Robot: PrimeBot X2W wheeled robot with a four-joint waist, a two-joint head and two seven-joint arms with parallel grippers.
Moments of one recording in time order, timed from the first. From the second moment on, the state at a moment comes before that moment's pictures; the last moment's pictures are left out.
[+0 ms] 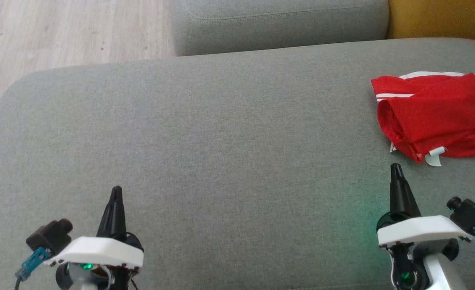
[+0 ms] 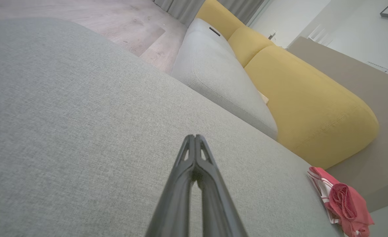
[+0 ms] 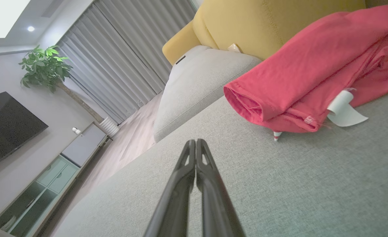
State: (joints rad) left arm 0.03 0.05 -0.12 0.19 -0.66 0.00 -0.17; right arm -0.07 -0.05 0.05 0.33 0.66 0.13 -0.17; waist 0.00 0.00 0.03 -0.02
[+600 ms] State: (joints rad) left arm 0.01 0.05 -0.09 0.20 -0.86 -0.03 -0.12; right arm -0.07 -0.05 0.02 0.32 0.86 0.13 -0.11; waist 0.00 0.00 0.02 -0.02
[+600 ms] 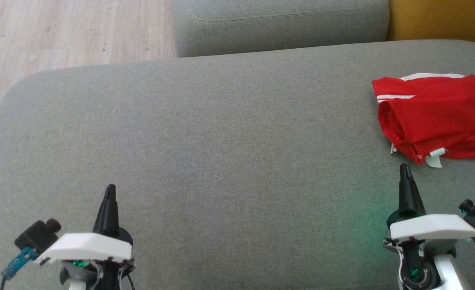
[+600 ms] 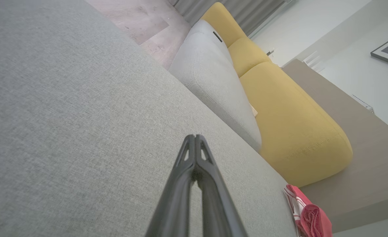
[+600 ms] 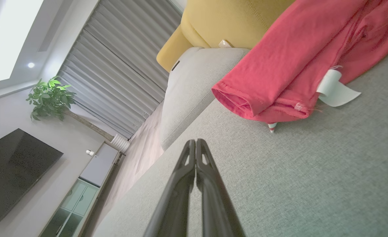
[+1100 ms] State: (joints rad) left arm 0.01 0.05 -0.06 0.22 -1.02 -0.05 -0.08; right arm -0.07 -0.05 0.00 0.31 1.01 0.13 -0.07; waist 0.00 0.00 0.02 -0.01
